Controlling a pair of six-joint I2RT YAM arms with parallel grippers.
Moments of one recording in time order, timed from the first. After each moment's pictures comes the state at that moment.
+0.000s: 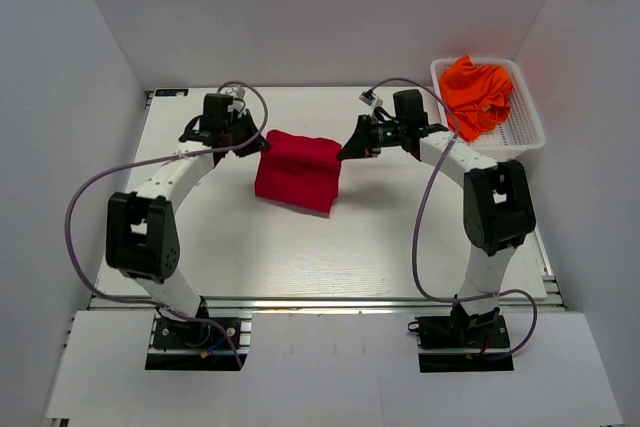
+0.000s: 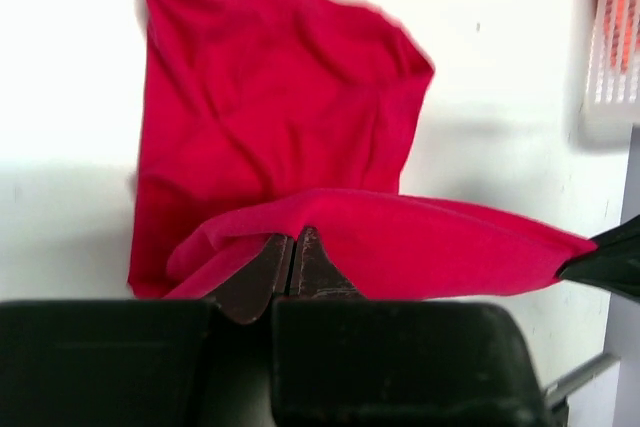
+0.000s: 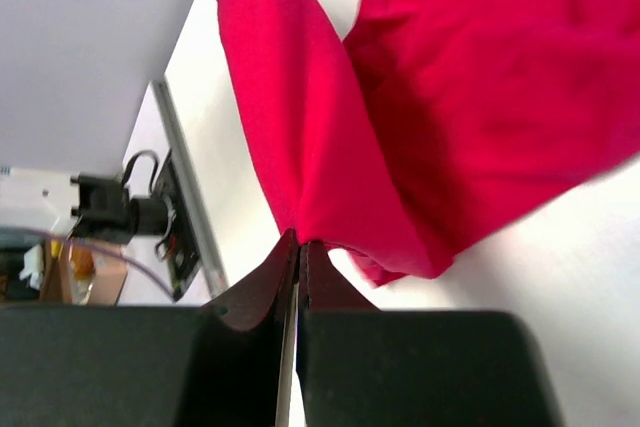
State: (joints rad) left arm -0.20 1.61 1.21 -0.30 0.26 -0.51; right arm 0.35 1.86 1.34 -0.13 -0.97 0.34
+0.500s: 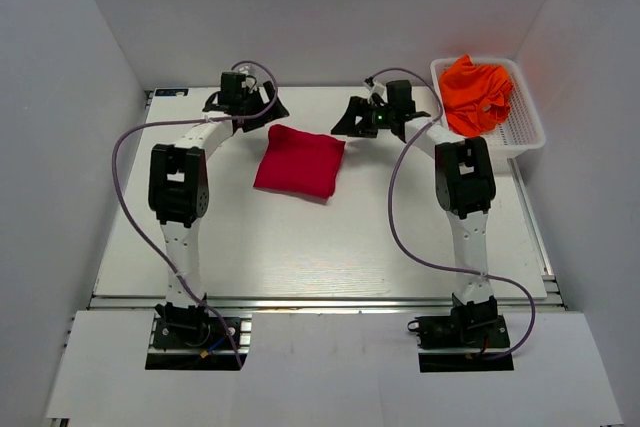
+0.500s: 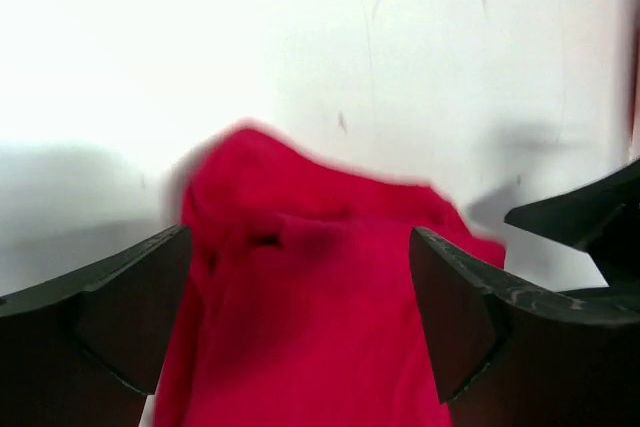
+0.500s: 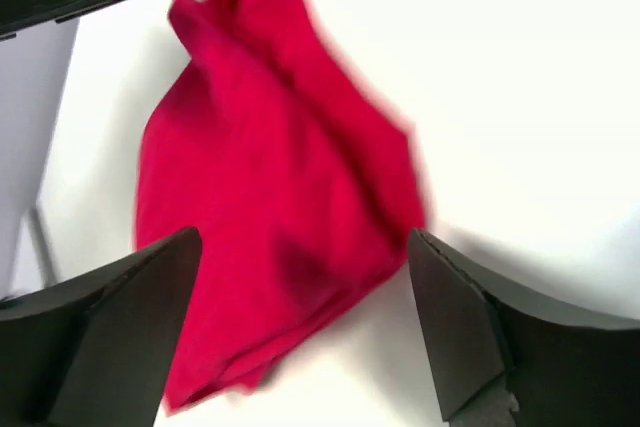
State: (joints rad) left arm -0.17 2.15 1.69 -0.19 0.28 -0.49; right arm 0.29 2.31 1.73 -0.04 -0.77 0.38
